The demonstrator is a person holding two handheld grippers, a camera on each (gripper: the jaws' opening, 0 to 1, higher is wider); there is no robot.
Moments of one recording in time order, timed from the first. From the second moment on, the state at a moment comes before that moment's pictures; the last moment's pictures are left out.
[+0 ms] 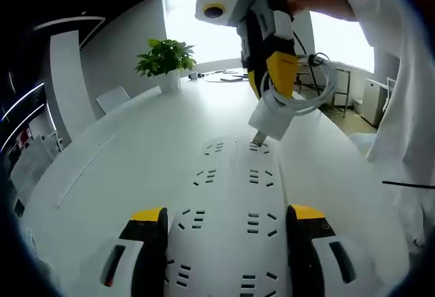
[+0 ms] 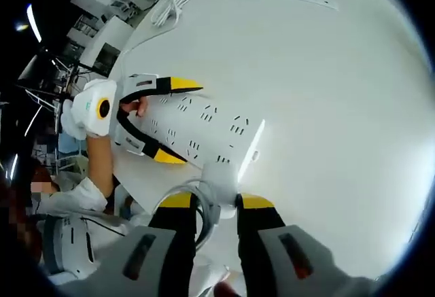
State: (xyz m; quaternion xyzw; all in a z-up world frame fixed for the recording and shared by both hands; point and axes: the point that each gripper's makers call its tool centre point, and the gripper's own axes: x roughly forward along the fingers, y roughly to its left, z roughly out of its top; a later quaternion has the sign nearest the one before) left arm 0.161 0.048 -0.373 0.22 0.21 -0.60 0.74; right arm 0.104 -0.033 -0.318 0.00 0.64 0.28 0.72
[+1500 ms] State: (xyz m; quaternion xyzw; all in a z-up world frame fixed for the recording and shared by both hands) left arm 0.128 0.040 -0.353 0.24 0.15 -0.66 0.70; right arm 0.121 -0.025 -0.316 0.06 0.73 0.11 0.67
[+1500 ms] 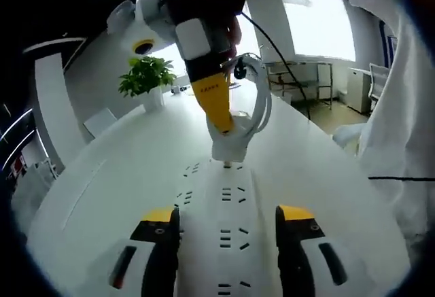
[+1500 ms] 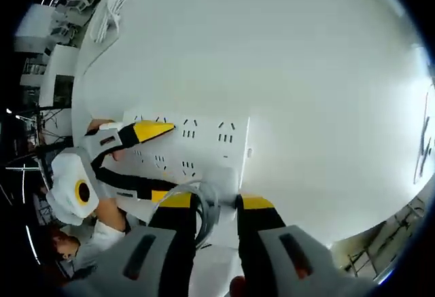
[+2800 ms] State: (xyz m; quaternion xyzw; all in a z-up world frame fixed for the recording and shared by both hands) left arm 0.119 -0.032 -0.323 0.20 0.02 -0.66 0.73; right arm 0.134 -0.012 -0.306 0.11 0.68 0.19 0.70
